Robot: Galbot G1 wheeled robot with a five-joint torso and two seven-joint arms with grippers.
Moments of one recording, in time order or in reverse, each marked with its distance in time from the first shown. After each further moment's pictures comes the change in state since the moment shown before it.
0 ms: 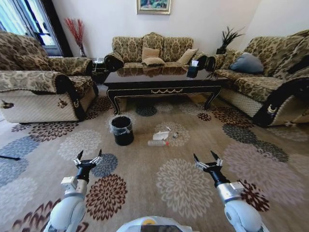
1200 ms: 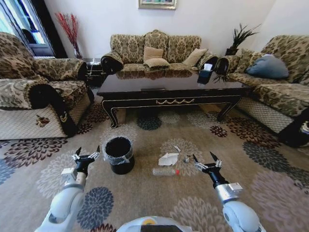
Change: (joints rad) left arm -0.157 0.126 0.025 0.009 -0.177 0.281 -0.160; right arm -0.006 0.016 -0.018 -0.004 -0.004 0.001 0.025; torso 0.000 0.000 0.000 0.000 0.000
